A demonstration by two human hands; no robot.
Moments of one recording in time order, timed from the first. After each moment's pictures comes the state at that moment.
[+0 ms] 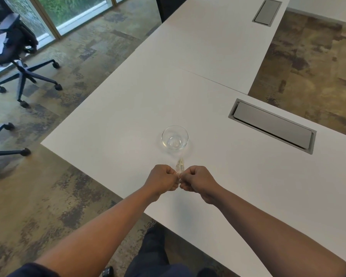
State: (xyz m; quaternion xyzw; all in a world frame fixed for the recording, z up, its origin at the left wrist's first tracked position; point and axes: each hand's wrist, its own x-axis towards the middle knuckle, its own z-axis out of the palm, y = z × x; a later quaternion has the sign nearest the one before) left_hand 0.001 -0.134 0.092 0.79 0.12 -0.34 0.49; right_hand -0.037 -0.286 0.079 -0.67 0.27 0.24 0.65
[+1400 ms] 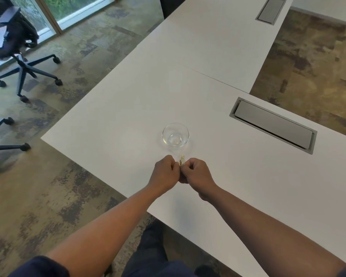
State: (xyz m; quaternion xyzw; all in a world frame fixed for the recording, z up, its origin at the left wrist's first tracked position) left_hand -0.002 -0.143 0.089 0.88 0.02 -0.23 0.43; right_hand -0.036 -0.273 0.090 -0.72 0.25 0.16 0.63
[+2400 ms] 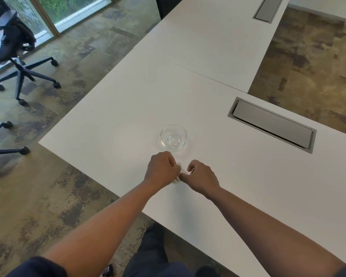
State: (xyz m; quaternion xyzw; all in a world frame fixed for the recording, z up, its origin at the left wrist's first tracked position) left_hand 0.019 -0.148 0.099 0.91 0.01 -0.20 0.36; right_hand -0.030 -0.290 0.081 -0.88 0.23 0.21 0.37
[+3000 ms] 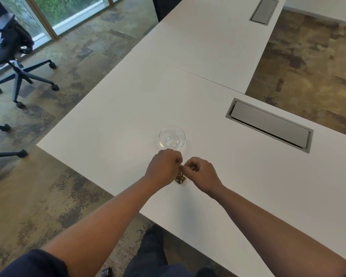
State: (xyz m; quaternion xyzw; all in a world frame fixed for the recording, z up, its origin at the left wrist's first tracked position) left_hand 0.026 -0.154 0.115 0.93 -0.16 -0.18 0.28; right_hand -0.033 -0.306 0.084 -0.82 0.17 0.13 0.53
